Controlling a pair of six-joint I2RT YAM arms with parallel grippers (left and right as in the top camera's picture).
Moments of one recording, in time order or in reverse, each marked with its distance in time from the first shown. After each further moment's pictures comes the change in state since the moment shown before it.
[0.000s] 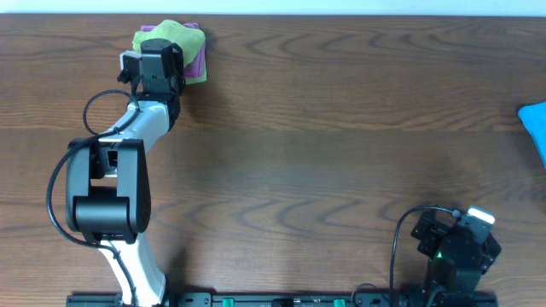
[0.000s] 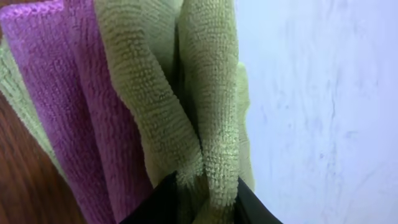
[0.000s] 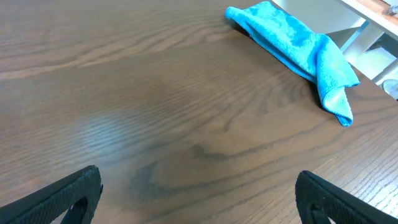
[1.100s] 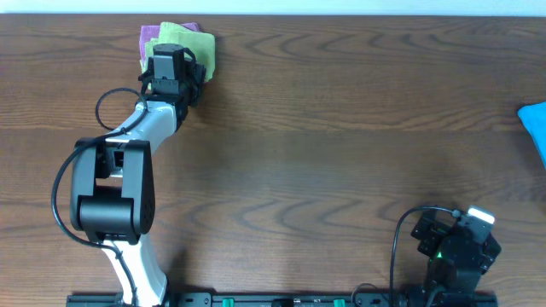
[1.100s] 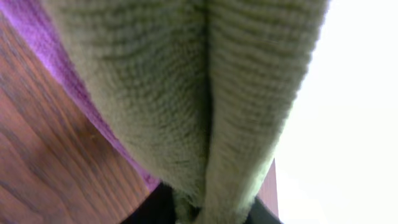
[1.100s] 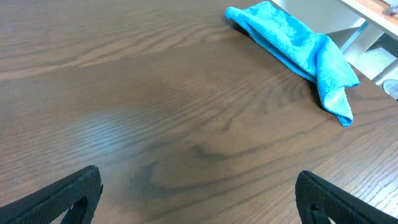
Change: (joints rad) left arm -0.040 0.000 0.000 -0.129 0.212 0.075; right arm 0.000 0.000 0.000 0.000 0.000 0.000
